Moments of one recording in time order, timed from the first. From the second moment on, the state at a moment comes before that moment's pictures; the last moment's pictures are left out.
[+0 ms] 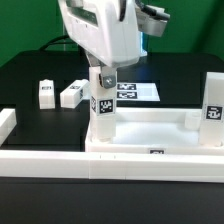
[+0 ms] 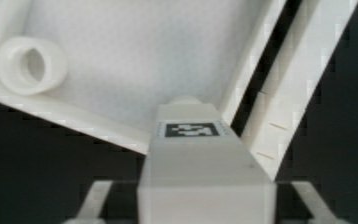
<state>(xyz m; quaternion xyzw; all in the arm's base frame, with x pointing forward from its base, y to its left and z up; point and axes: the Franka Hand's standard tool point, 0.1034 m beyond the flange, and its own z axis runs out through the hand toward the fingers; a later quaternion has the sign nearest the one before) 0.614 -0.055 0.118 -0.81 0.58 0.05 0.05</state>
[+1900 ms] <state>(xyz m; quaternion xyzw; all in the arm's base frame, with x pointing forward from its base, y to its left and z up) 0.618 -0.058 0.118 -1.00 -0.07 0.00 0.02</state>
